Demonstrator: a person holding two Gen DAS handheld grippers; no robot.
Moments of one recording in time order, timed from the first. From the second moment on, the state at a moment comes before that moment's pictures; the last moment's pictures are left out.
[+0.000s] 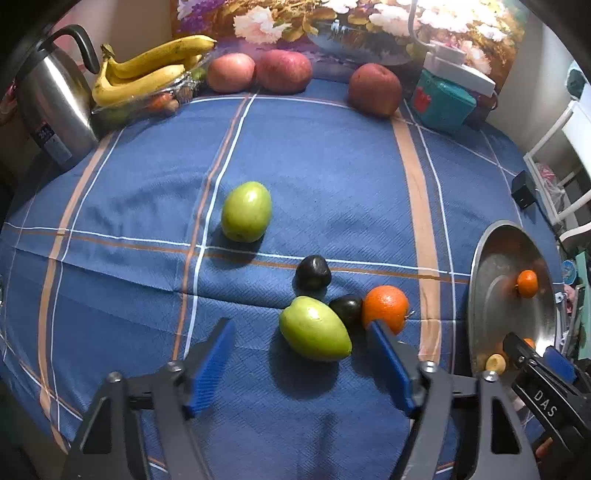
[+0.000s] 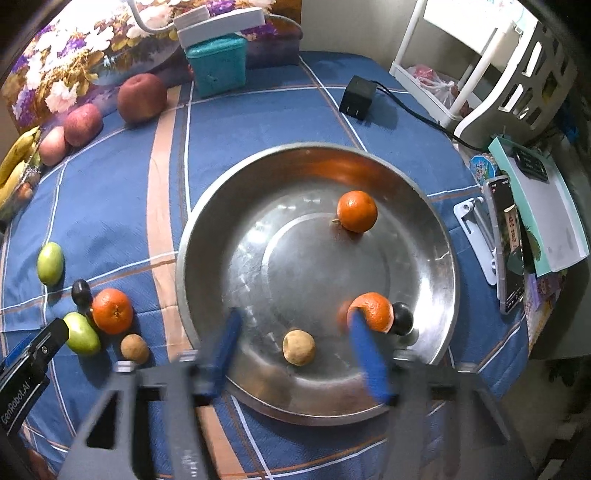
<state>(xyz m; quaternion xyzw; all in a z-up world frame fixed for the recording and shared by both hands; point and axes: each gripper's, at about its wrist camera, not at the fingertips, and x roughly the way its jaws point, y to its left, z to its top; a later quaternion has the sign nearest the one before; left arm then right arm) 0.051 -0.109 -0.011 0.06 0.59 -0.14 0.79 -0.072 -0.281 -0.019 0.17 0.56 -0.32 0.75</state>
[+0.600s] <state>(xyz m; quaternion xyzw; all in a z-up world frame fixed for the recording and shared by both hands) 0.054 -0.107 -0.011 0.08 0.57 -0.12 0.81 -0.070 -0.280 -0.025 0.15 0.56 -0.32 0.75</state>
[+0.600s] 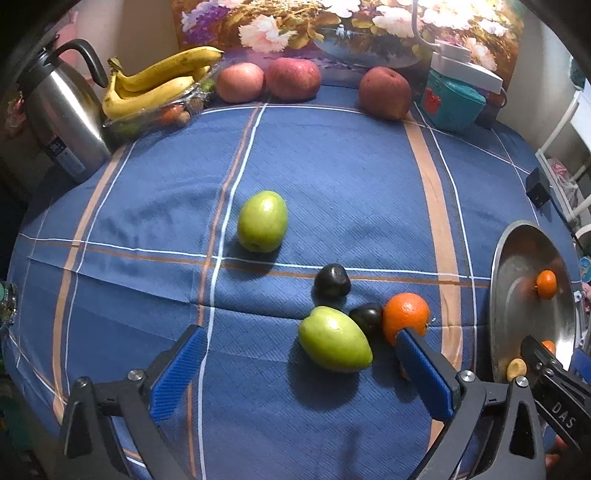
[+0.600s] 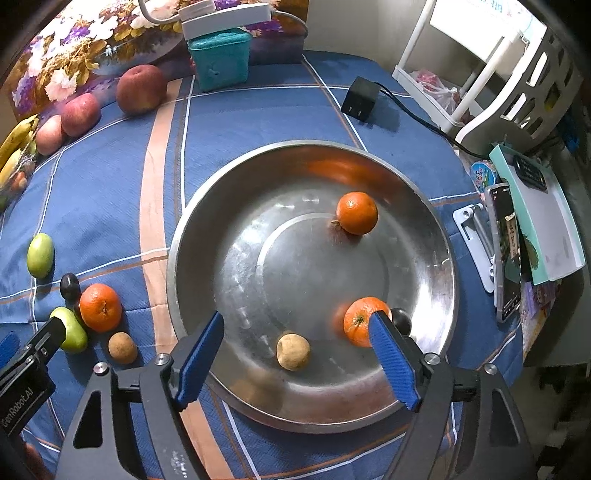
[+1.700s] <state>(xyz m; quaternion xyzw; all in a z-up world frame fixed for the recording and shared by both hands) 0.066 -0.075 0.015 0.09 0.50 -0.11 0.85 -0.052 -0.250 -0.008 0.18 0.51 -0.27 0.80</state>
